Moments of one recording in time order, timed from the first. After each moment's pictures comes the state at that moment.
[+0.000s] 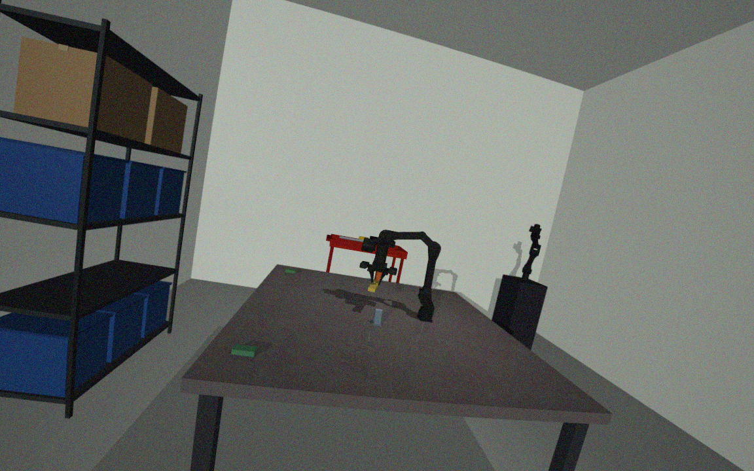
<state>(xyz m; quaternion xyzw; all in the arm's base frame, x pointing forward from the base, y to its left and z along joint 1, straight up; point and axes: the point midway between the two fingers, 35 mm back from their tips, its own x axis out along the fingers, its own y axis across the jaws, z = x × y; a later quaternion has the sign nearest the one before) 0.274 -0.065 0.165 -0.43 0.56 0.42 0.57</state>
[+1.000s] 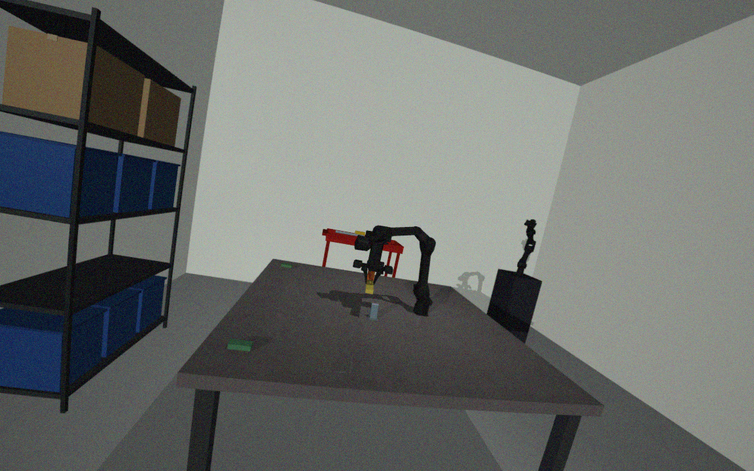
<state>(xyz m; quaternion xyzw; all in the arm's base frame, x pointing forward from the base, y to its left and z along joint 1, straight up) 0.299 0.040 0.166 -0.47 0.53 0.46 0.54</state>
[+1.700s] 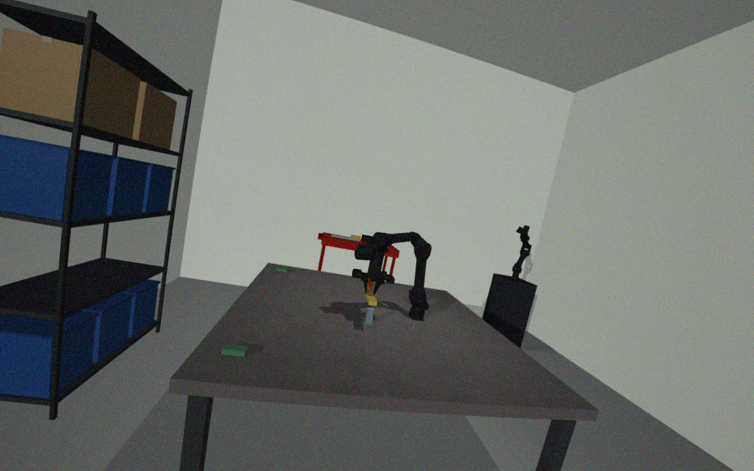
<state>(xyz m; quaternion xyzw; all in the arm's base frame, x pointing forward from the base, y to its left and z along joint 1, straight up) 0.290 0.120 0.166 -0.49 0.51 0.48 0.52</state>
